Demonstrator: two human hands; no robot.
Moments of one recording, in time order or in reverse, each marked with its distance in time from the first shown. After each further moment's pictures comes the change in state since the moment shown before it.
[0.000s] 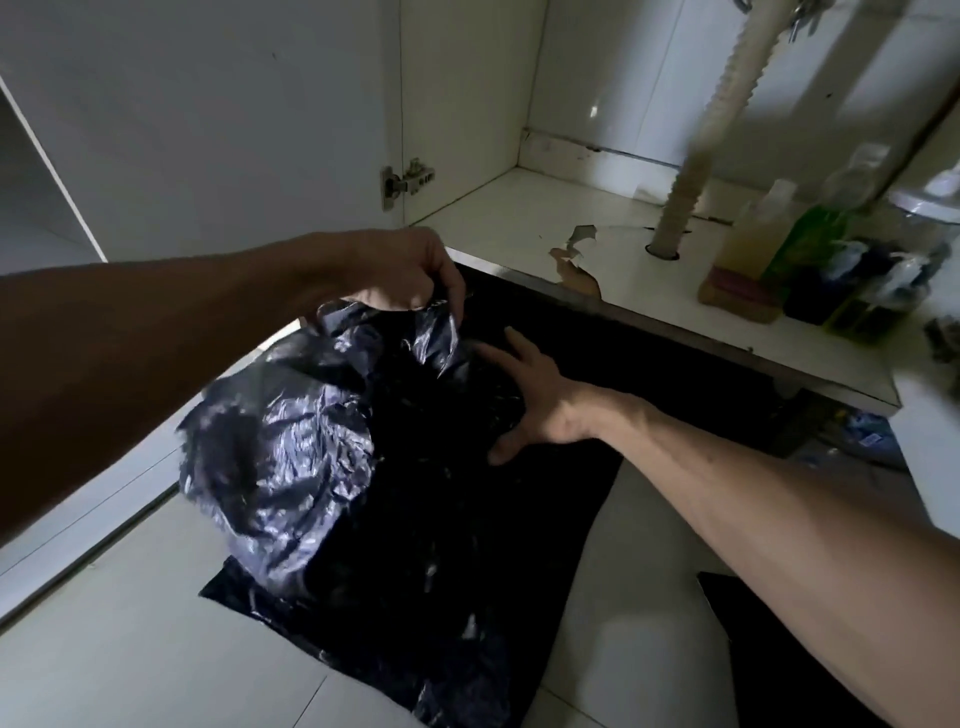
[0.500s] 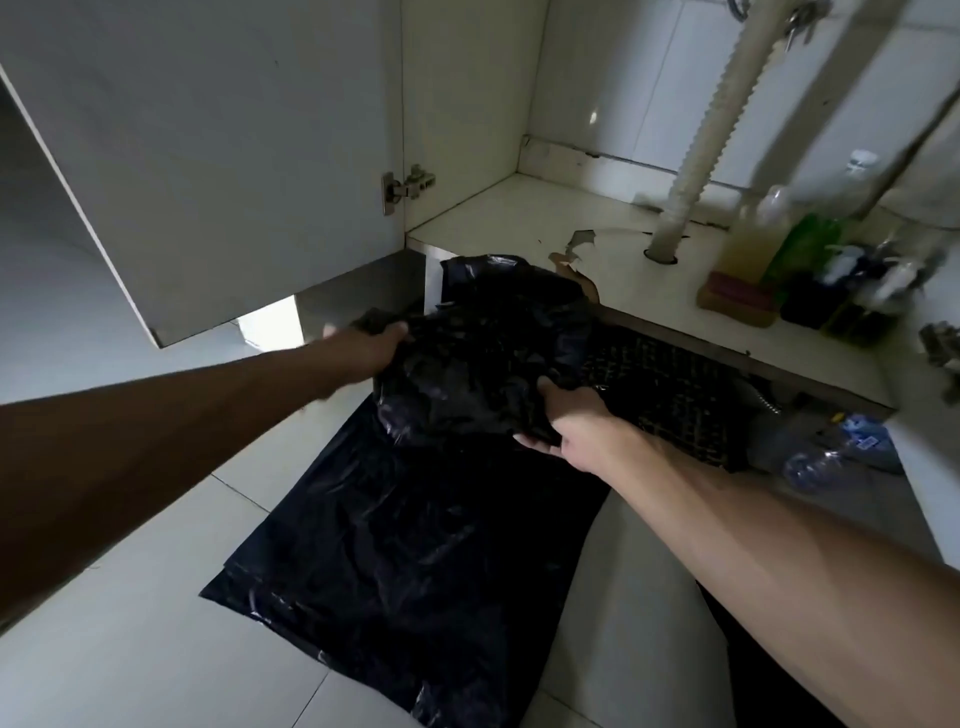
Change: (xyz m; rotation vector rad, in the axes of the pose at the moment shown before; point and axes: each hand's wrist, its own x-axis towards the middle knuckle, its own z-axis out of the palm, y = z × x) left_hand -0.023 -0.043 0.071 -0.379 0.251 -0.790; right_hand 0.002 0.004 0.026 1.328 0.476 0.665
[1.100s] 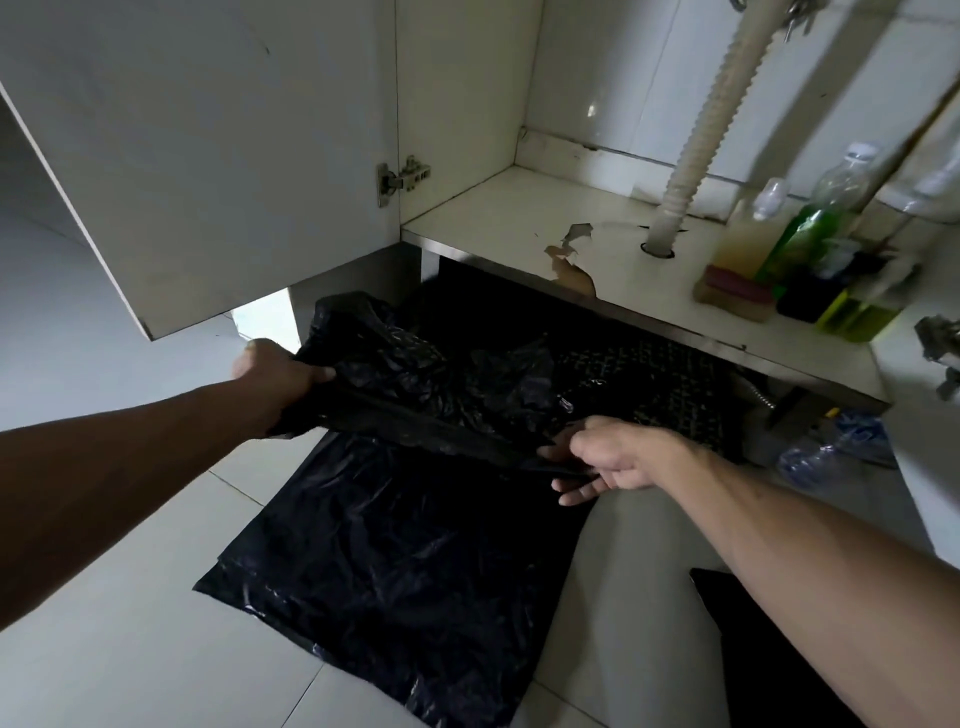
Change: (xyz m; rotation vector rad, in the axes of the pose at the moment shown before) left_hand 0.029 -0.069 -0.004 -0.303 0.365 -0.109; right_hand -0.002 0.015 -0.057 -0.529 -0.262 0.140
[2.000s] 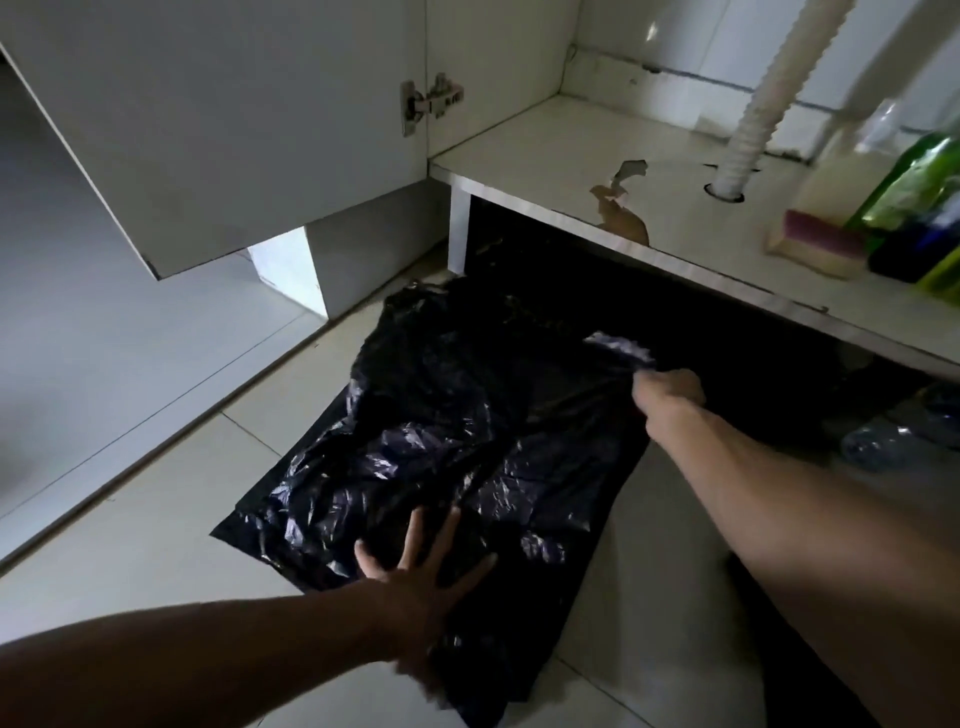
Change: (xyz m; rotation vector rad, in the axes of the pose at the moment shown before) left_hand -0.159 -0.133 0.122 1.211 -0.931 0.548; right_hand 0.089 0.017 -0.032 0.085 0.719 0.035
